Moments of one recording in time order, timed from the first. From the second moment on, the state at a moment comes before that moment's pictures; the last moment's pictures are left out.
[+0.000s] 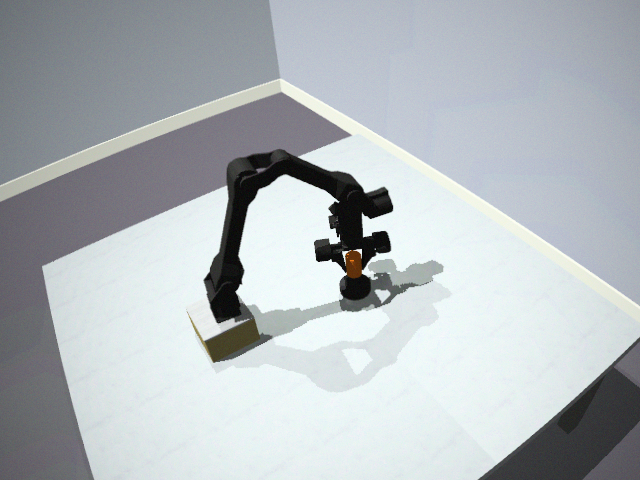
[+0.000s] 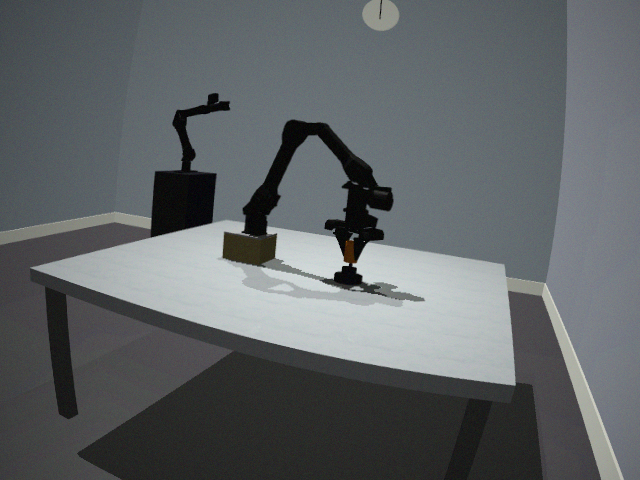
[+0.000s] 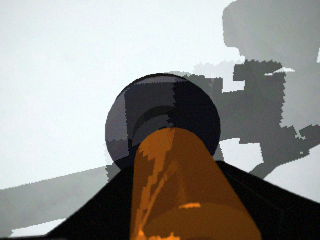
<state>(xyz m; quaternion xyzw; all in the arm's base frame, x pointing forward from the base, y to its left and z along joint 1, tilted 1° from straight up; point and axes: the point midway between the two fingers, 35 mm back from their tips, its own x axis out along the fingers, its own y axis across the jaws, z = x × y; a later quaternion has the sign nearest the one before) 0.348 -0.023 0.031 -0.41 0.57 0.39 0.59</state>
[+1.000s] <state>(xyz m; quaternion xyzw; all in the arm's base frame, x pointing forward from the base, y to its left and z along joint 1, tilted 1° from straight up) 0.348 -0.023 0.032 -0.47 0.53 0.45 0.55</state>
